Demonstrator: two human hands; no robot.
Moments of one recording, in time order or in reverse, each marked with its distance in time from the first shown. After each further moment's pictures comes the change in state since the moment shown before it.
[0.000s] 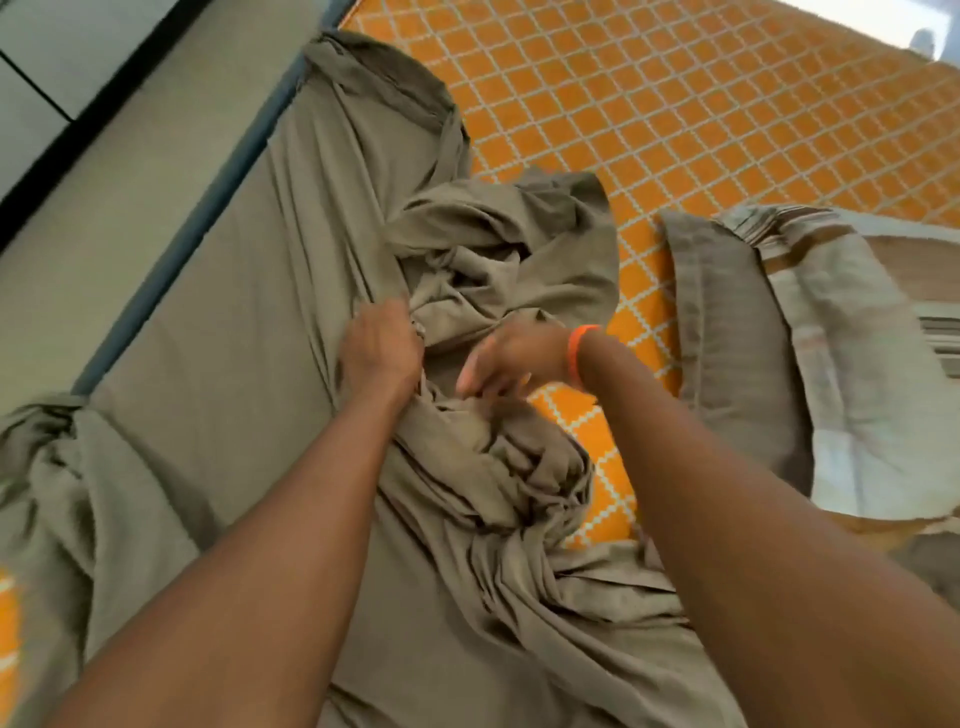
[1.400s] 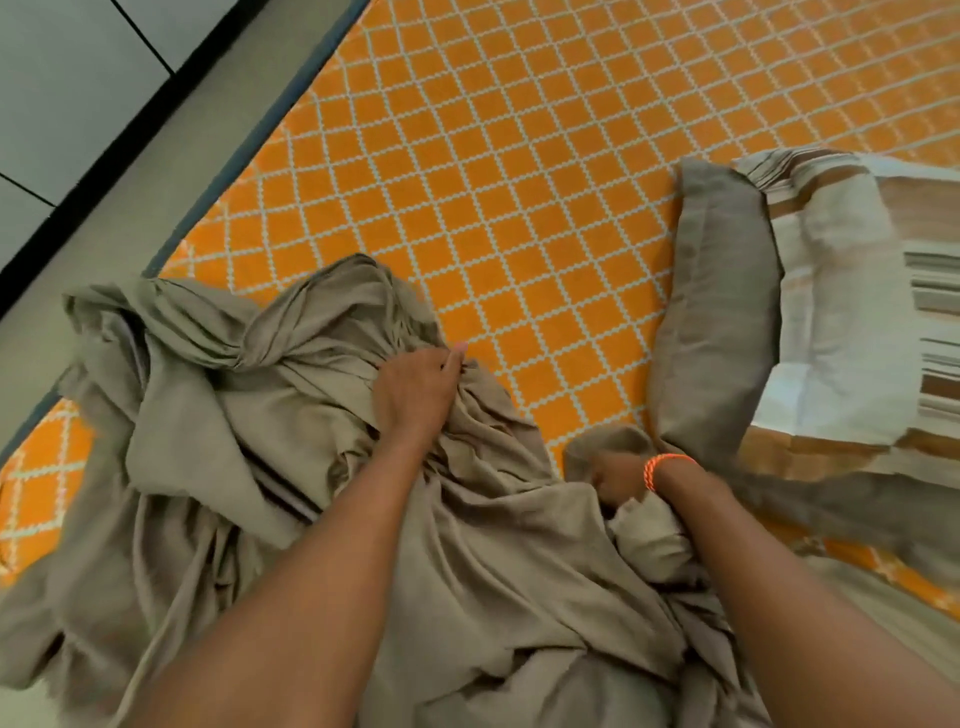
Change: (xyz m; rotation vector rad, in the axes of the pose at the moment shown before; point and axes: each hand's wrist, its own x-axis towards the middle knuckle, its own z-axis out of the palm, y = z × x) left_hand -0.158 0.010 0.059 -0.019 0.007 -0.038; right_hand -0.071 0.220 0.025 -0.448 -0.177 0.203
